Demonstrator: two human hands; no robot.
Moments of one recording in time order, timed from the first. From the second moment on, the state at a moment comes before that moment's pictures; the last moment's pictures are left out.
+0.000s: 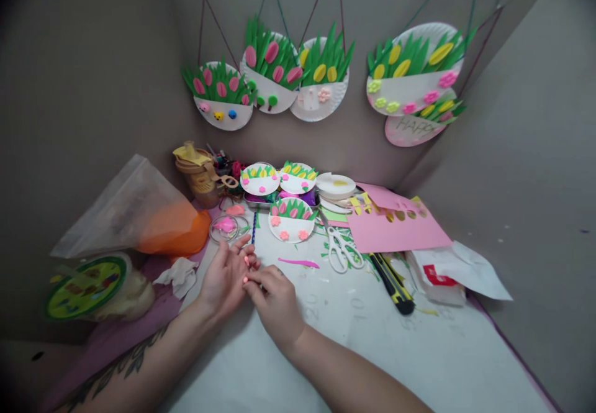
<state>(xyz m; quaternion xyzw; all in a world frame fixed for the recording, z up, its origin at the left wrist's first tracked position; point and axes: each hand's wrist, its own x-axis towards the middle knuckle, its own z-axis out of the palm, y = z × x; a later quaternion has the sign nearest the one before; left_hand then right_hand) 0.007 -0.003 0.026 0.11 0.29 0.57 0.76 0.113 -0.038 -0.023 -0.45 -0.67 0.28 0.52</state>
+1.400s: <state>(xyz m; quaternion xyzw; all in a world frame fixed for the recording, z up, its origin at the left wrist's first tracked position) -0.023 0.017 -0.003 0.90 0.40 0.11 0.17 0.153 -0.022 -0.035 -0.57 -0.77 0.15 0.25</state>
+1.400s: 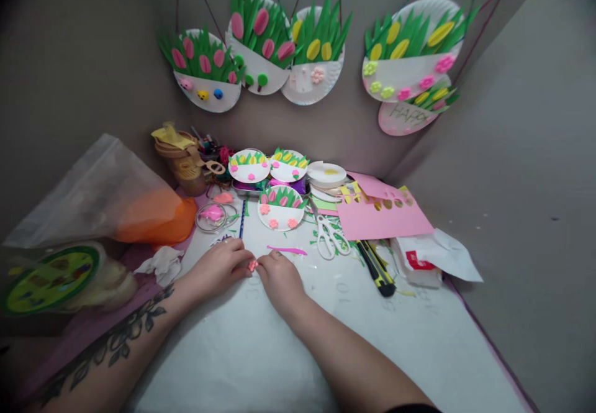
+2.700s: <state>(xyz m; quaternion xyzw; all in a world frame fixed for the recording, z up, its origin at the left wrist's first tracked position) -0.013 0.014 0.008 0.38 0.39 0.41 0.73 0.155 -0.027 -0.027 -0.49 -0.74 0.13 0.45</state>
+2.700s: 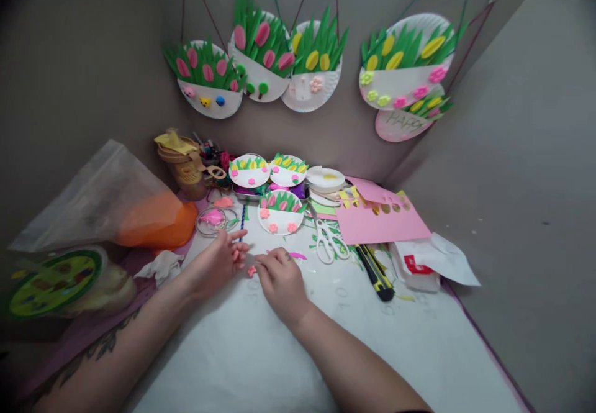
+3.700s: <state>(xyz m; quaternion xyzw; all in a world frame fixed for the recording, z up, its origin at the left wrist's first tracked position) -0.003 0.002 -0.002 0.30 0.33 0.35 0.82 0.152 -0.022 -0.022 -0.47 -0.65 0.27 0.52</state>
